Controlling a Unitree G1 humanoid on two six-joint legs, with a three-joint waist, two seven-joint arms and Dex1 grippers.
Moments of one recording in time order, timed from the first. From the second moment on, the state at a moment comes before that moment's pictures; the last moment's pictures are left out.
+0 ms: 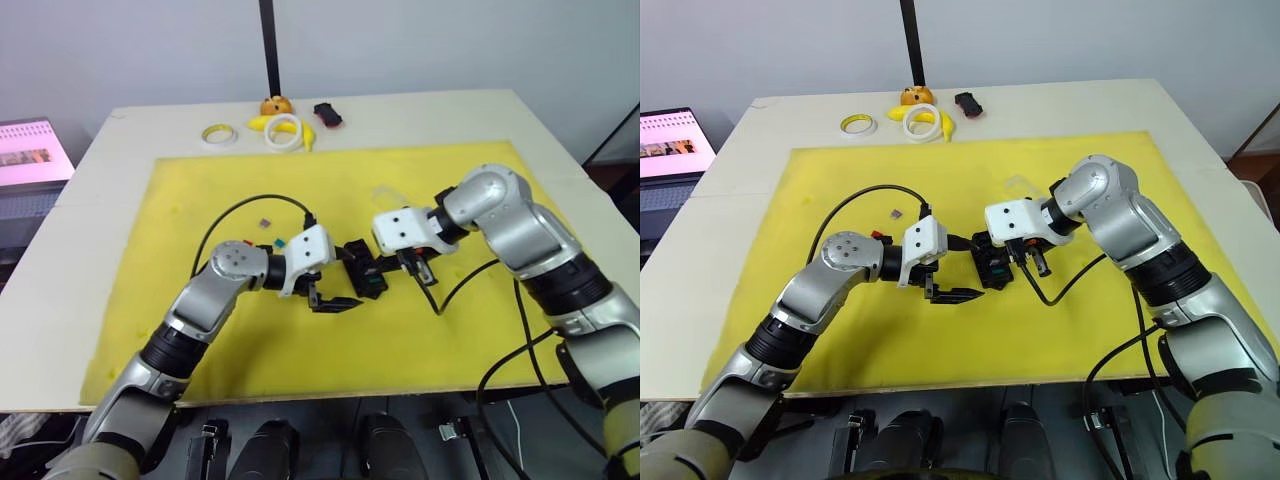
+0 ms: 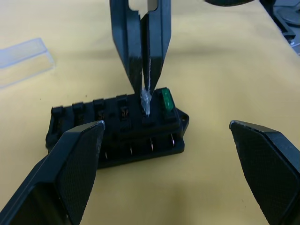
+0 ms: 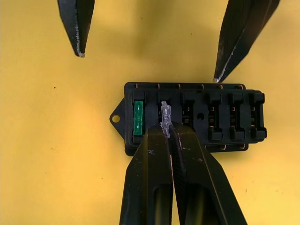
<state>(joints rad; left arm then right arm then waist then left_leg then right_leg) -0.59 0.41 -0.35 -0.06 -0.20 0.38 -1.04 -0.96 -0.77 0.50 0.07 -0.09 0.32 1.54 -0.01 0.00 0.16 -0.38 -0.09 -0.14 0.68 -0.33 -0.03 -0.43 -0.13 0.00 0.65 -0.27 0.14</state>
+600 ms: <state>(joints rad) -0.59 0.39 -0.35 -0.04 -0.19 0.37 -1.04 -1.02 -0.76 0.54 0.04 -0.17 0.40 1.59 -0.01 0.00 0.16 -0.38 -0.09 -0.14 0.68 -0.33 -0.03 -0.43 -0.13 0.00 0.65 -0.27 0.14</state>
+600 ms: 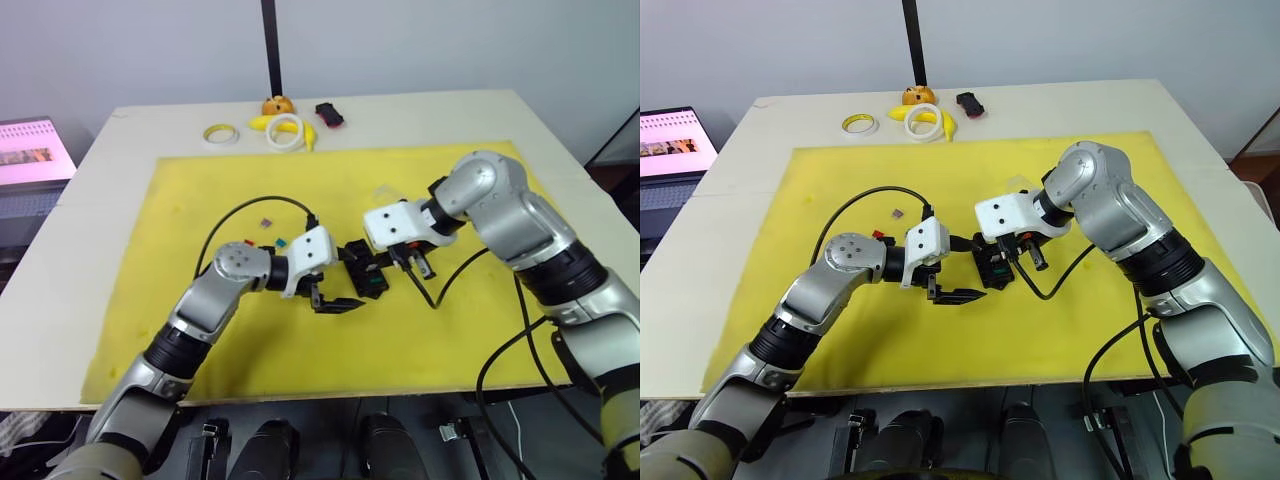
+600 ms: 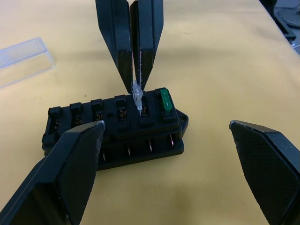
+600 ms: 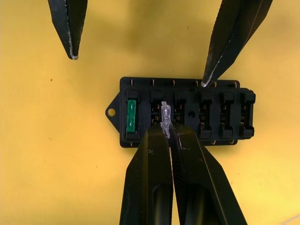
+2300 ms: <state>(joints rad) -0.58 0.41 -0.34 -0.04 -0.21 0.37 -1.04 -0.89 -0.75 0.26 -0.04 0.06 0.57 1.51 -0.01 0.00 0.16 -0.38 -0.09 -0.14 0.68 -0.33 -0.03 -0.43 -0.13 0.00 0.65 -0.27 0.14</state>
